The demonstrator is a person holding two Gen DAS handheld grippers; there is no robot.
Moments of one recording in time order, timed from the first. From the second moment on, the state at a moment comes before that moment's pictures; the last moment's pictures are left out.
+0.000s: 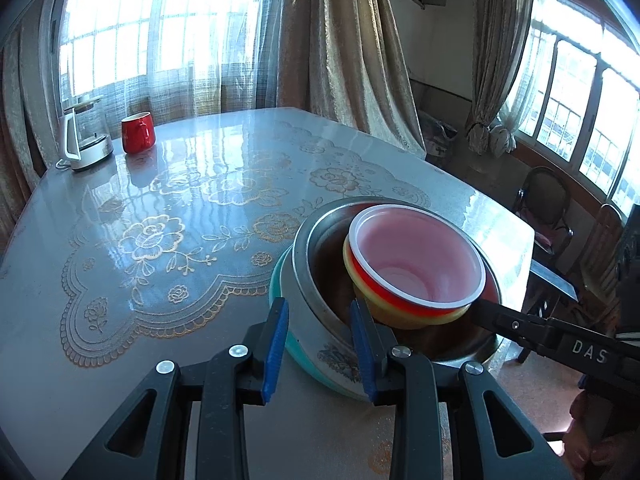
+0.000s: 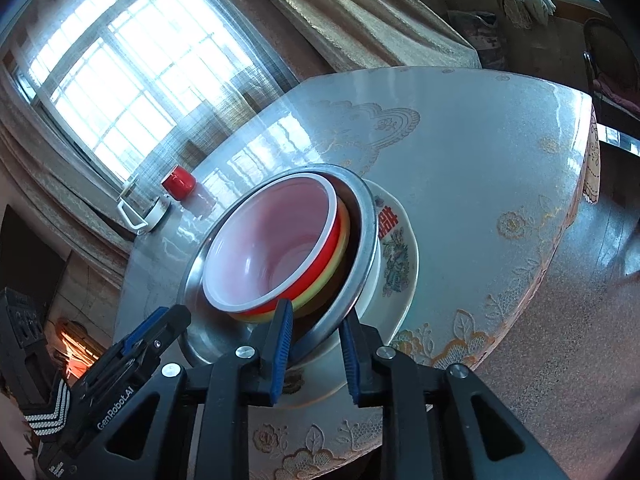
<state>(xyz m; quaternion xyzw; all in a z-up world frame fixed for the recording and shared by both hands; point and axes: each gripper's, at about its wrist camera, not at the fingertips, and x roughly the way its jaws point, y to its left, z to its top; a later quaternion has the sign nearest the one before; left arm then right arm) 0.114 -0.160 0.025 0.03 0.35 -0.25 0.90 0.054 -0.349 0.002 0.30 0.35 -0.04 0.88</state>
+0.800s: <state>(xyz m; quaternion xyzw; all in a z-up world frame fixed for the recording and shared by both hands) 0.063 -0.111 0.013 0.05 0.33 -0.19 0.92 -0.009 -0.301 0.016 0.18 0.27 -0.11 0.94</state>
